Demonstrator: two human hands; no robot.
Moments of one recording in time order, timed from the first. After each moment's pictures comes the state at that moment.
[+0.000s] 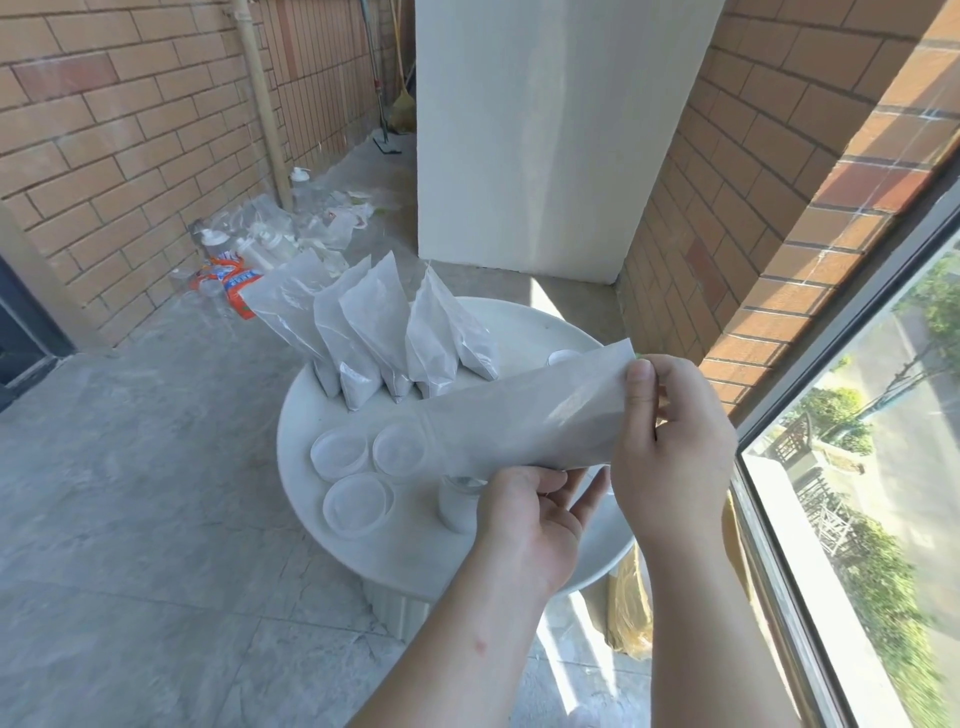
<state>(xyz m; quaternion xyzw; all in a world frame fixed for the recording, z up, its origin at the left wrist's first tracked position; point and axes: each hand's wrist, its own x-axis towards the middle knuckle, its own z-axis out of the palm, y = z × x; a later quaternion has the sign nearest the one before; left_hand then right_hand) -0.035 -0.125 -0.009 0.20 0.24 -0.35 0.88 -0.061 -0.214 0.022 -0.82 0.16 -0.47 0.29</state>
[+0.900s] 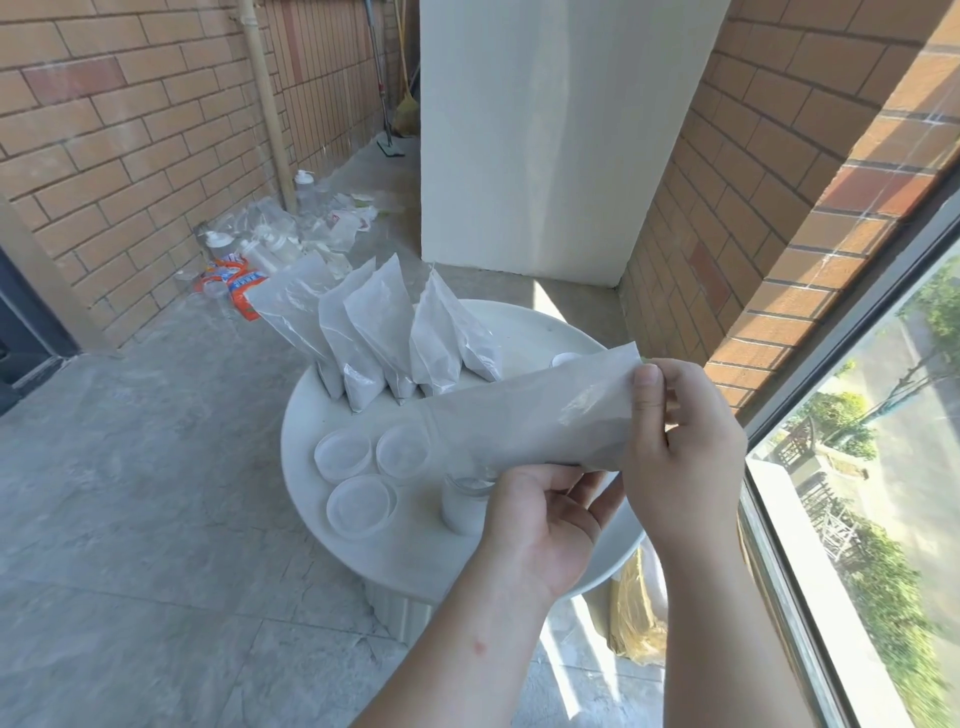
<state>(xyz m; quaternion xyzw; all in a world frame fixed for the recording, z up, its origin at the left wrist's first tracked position) -0.038 -0.123 -0.002 0.17 0.17 -0.40 0.89 -0.065 -0.220 0.021 -0.83 0.15 -0.44 0.33</state>
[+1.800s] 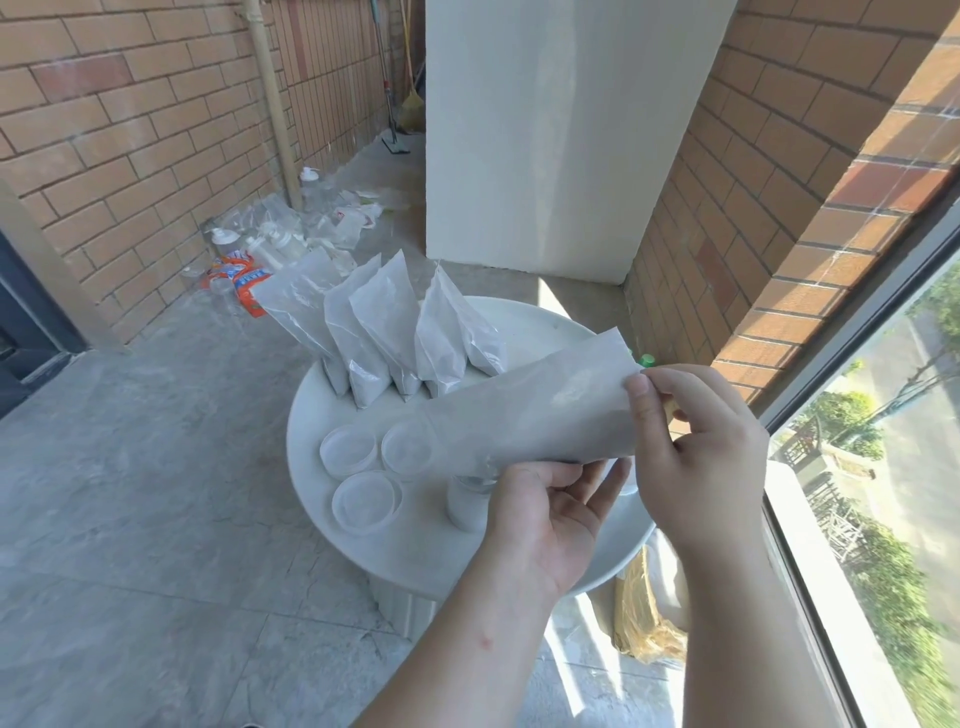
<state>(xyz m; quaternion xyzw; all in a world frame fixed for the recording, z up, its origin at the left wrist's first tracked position) -0.037 -0.122 -0.001 0.17 0.19 -0.38 0.89 -0.069 -0.230 0.020 -0.84 0.08 -0.47 0.27</state>
